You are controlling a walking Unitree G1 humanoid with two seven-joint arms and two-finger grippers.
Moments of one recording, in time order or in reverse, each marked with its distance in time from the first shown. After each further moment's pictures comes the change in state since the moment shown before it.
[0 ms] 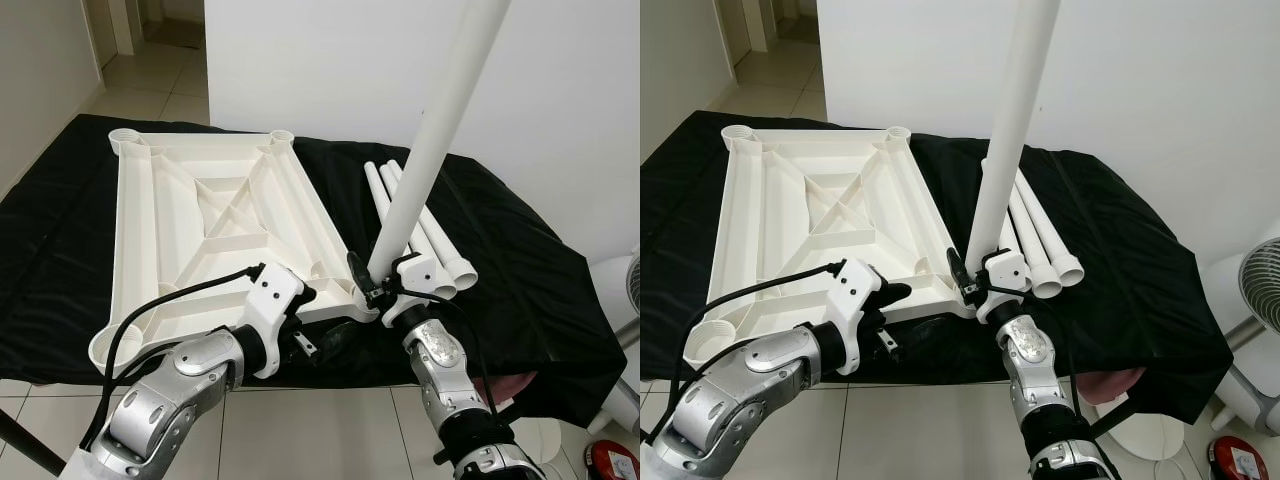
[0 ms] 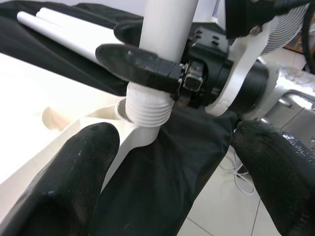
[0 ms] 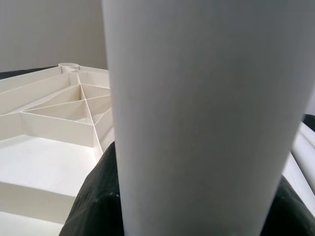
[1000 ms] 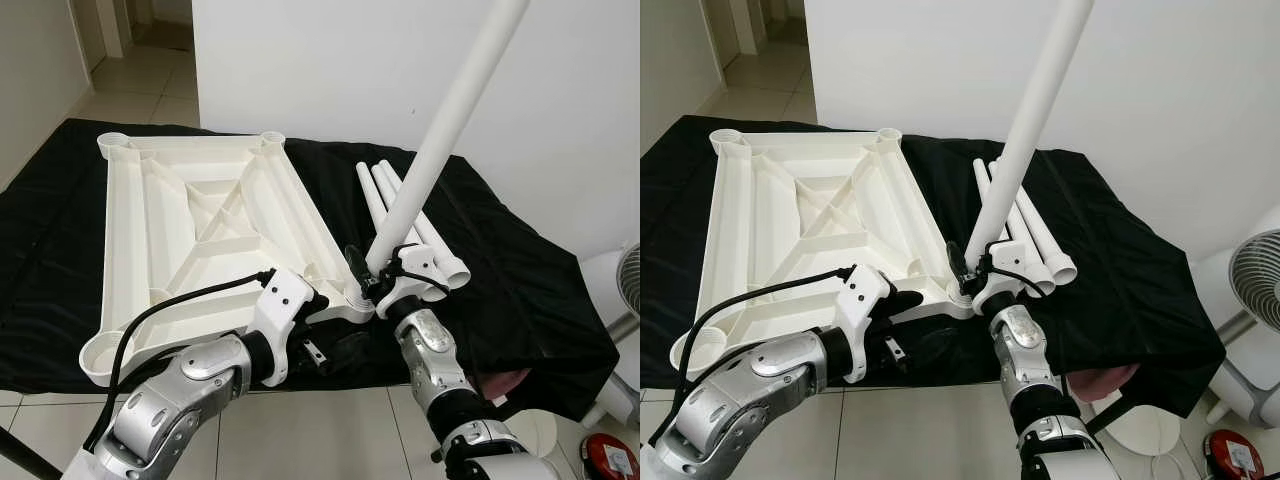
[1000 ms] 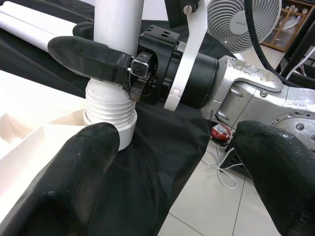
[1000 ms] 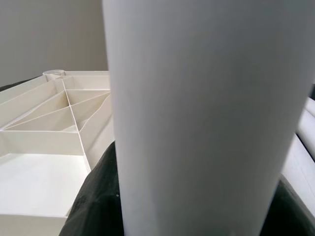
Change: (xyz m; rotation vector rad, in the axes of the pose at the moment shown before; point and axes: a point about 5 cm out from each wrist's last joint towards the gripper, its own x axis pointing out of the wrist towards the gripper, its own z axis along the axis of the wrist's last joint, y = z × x) left arm 0.004 -0.009 -0.001 -0.029 0.007 -0.060; right arm 0.019 0.000 -0.004 0.132 0.033 -0.036
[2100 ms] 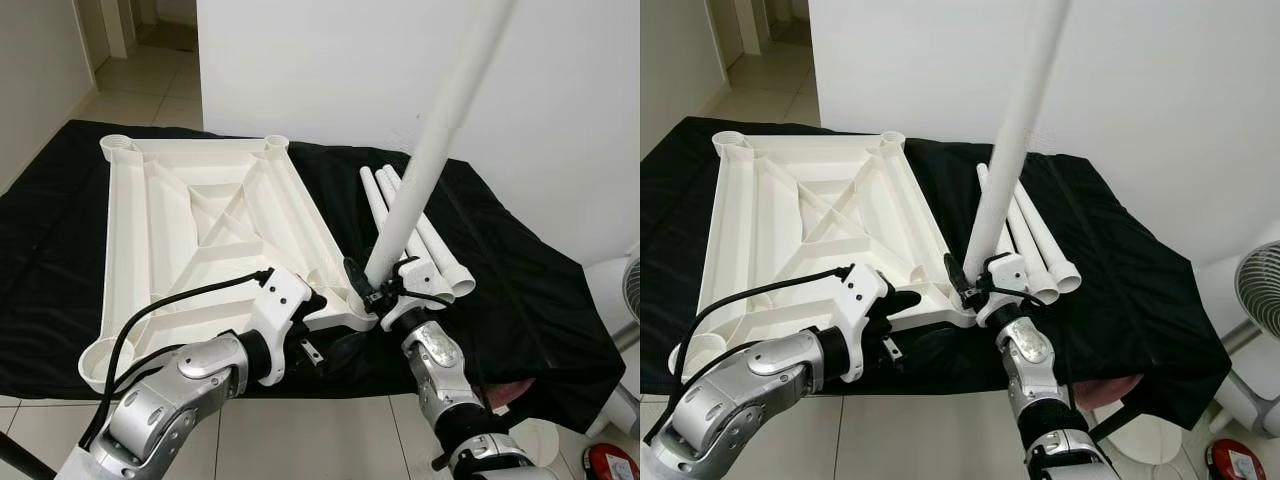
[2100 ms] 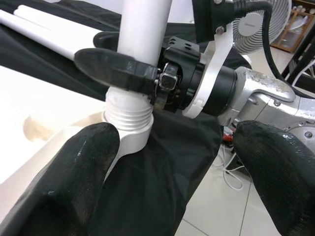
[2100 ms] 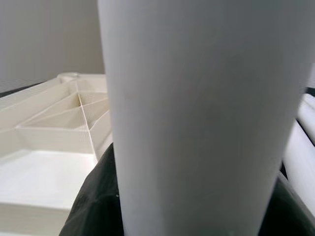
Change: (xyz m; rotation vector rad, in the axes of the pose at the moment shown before) left arm -0.003 0.002 0.000 0.012 0.016 0.002; right arm -0.021 -0.009 -0.011 0.032 -0.021 -0.003
